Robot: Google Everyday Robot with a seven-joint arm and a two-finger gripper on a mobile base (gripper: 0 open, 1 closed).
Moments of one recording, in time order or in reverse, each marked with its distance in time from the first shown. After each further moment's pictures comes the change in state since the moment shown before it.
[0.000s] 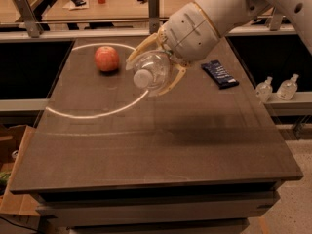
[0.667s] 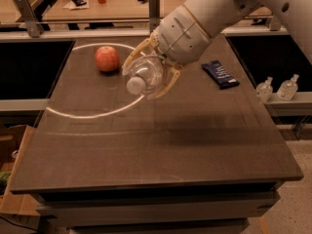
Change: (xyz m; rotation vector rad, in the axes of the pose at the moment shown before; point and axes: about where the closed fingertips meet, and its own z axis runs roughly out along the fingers) arm 0.005 0.002 0.011 -0.060 0.060 -0.006
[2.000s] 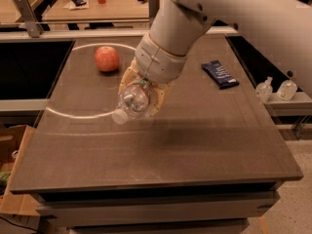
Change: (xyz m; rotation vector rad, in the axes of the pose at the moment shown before) arm 0.019 0.025 0.048 -0.239 0.246 0.057
